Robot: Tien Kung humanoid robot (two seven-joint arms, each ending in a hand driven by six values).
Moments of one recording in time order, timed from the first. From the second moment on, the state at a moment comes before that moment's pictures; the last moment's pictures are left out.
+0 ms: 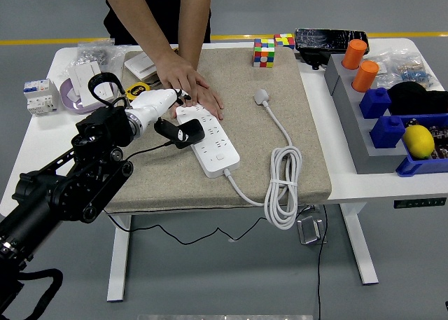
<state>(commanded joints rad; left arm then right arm) -0.67 0.07 -1.02 -0.95 2.15 -0.15 0.19 0.17 -0.32 0.40 0.45 -0.16 -0.48 -0.18</state>
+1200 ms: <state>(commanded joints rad) -0.70 0.04 -0.94 -0.81 2.11 -0.04 0.17 0.16 -0.33 0.38 0.45 -0.16 -0.48 -0.18</state>
